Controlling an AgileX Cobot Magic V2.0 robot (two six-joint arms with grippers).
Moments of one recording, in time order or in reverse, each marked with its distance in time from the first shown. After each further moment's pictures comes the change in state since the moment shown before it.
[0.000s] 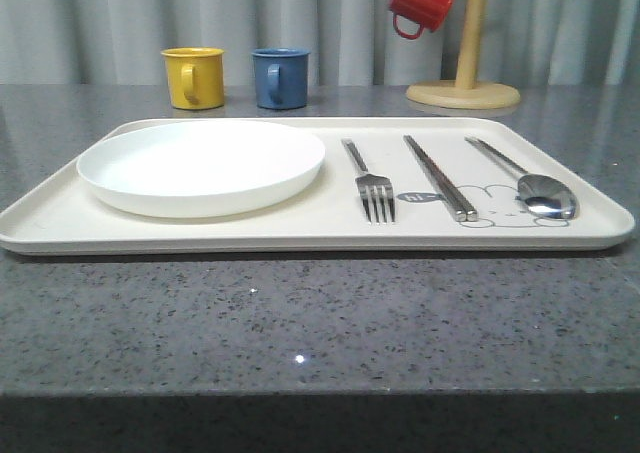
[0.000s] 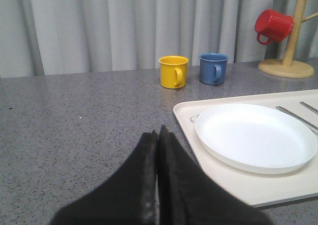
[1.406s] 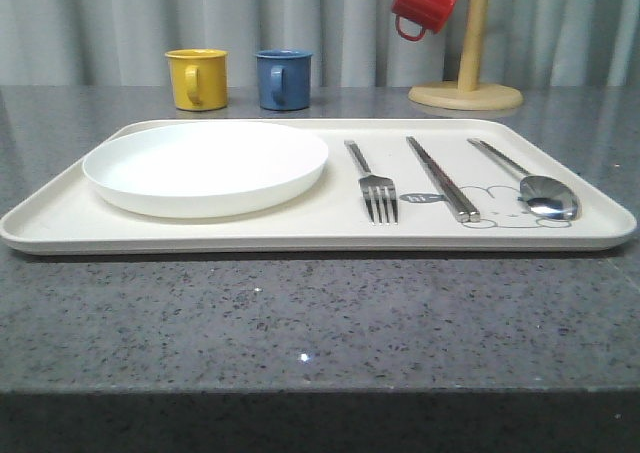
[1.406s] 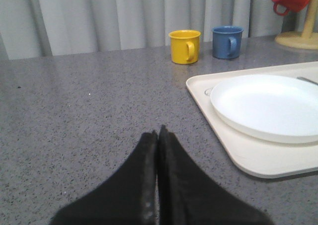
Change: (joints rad) left arm 0.000 0.000 0.152 0.062 -0.100 0.000; right arm 0.000 -0.100 0.010 -0.002 0.002 -0.004
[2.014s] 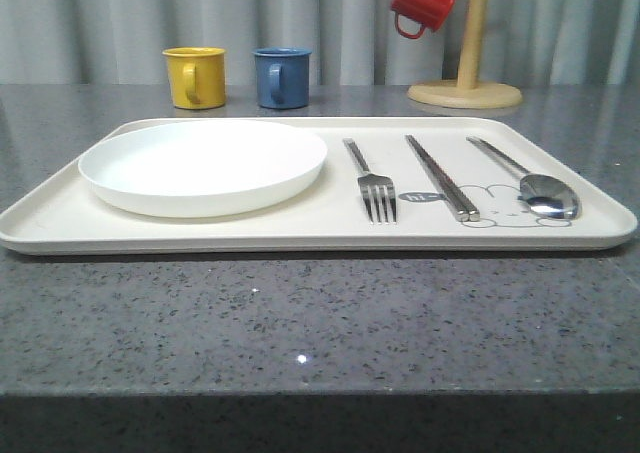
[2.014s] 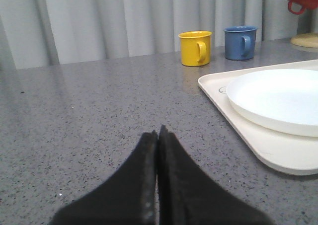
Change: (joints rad) left arm 0.000 0.000 0.222 0.026 -0.316 0.000; right arm 0.000 0.000 0.000 -0.001 0.000 0.000
